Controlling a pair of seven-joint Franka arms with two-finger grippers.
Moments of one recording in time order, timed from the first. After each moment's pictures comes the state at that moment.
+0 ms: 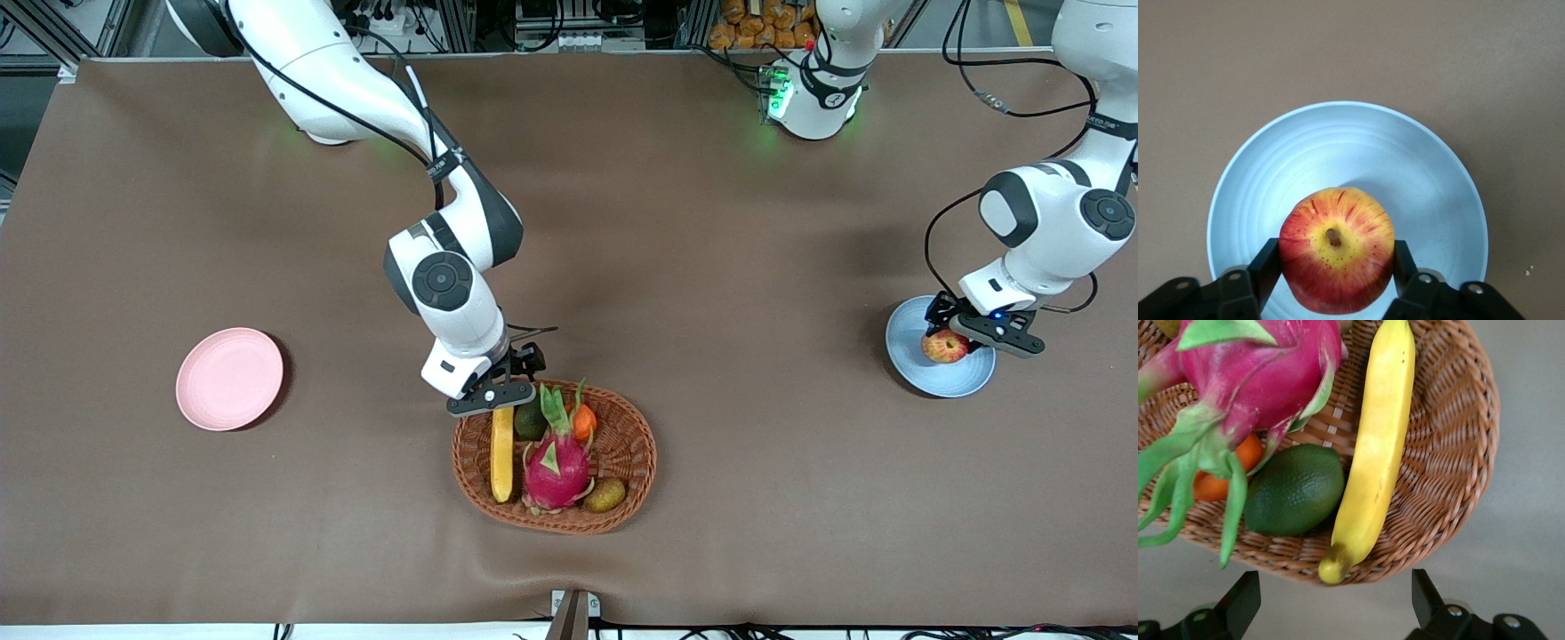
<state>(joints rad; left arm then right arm) 0.59 0.33 -0.30 -2.31 0.11 2.79 0.71 0.59 0.73 -0.02 -1.43 -0.02 2.31 0.35</state>
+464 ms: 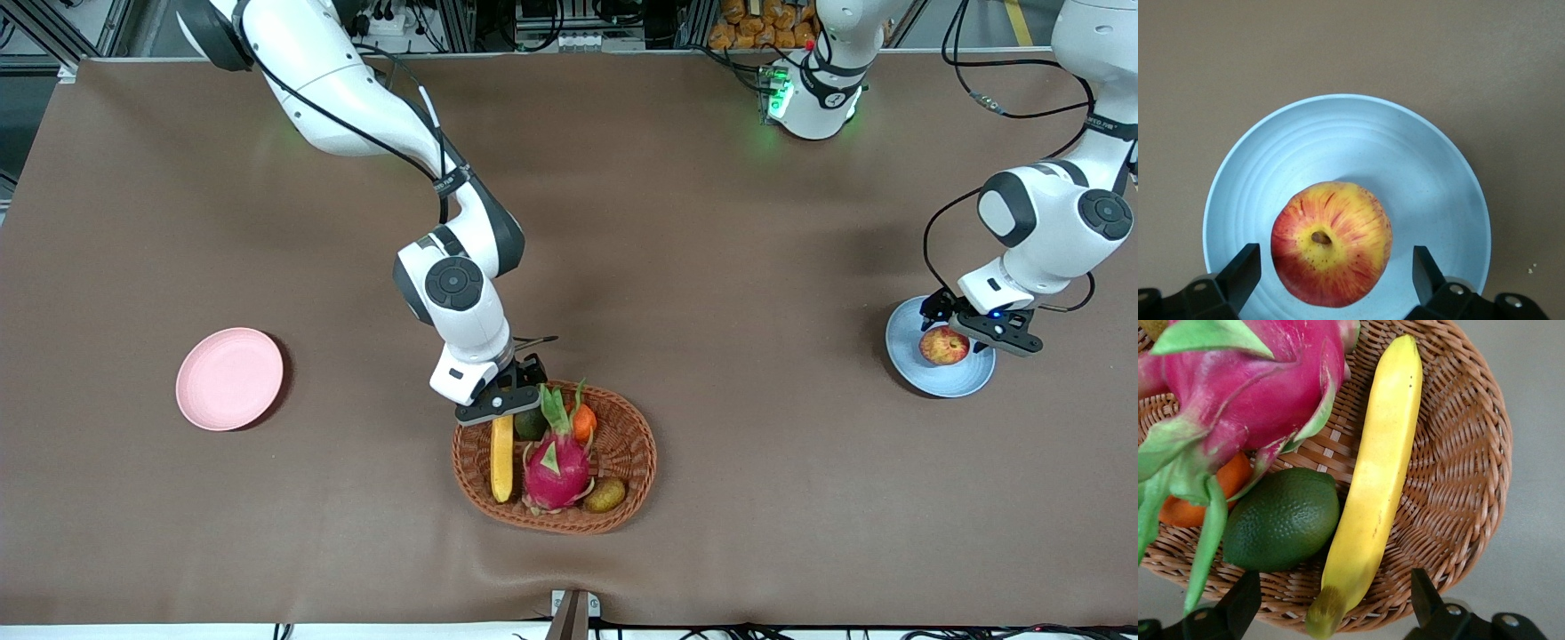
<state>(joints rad) 0.60 0.33 -0.30 -2.32 0.11 2.80 0.71 0.59 0.77 -0.02 -1.43 -0.07 2.40 0.35</state>
